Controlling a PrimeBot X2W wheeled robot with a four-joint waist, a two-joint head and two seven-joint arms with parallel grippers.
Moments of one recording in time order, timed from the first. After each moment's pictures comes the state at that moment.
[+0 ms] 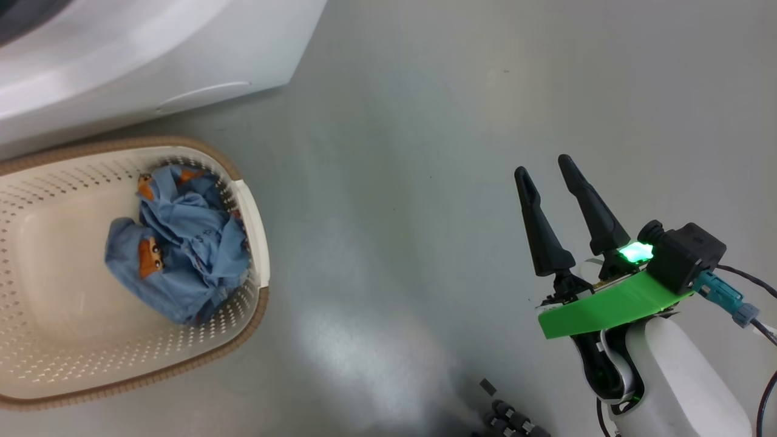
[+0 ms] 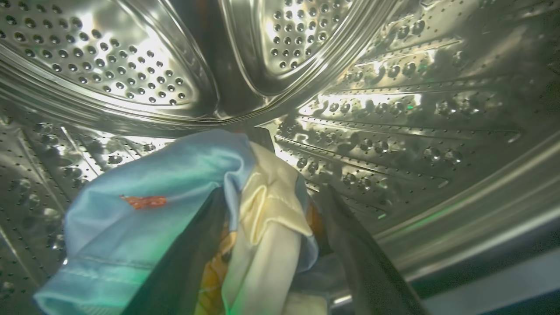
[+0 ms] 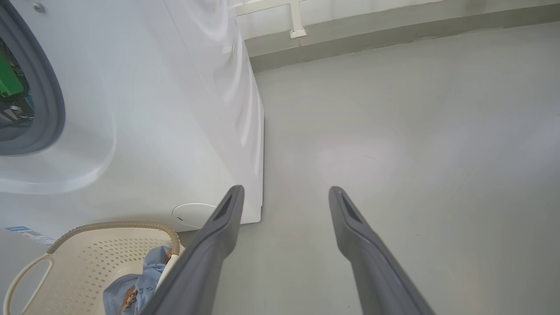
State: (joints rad) left arm -1.52 0.42 -0.25 1.19 -0.28 -0.07 -0.03; right arm -0.34 -0.10 0.26 0.14 0.46 0.13 -0.25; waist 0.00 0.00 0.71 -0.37
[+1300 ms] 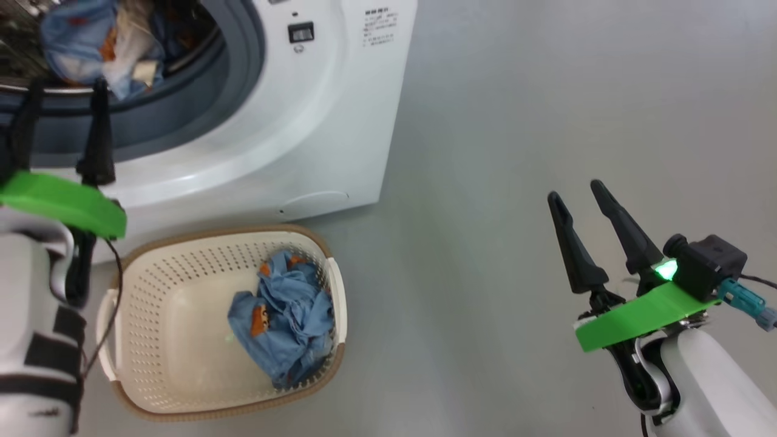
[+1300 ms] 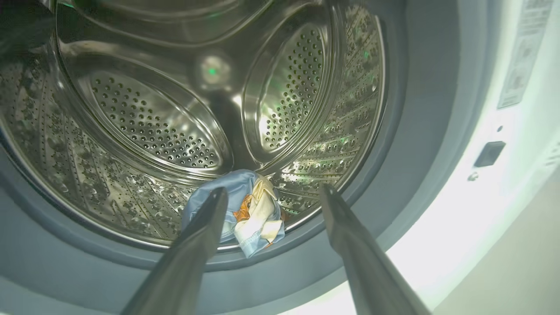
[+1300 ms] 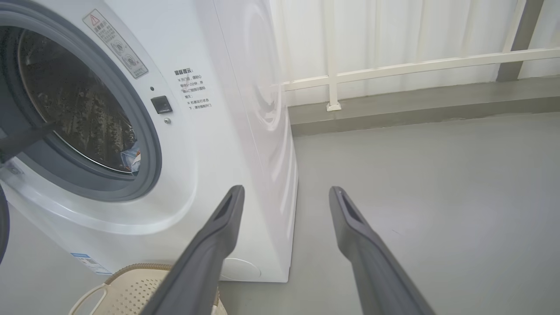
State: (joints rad) left arm -0.86 0.32 -0.15 0.81 -0.36 -0.11 -0.26; right arm -0.32 -0.22 0.28 0.20 0.50 0.13 -0.25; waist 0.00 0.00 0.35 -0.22
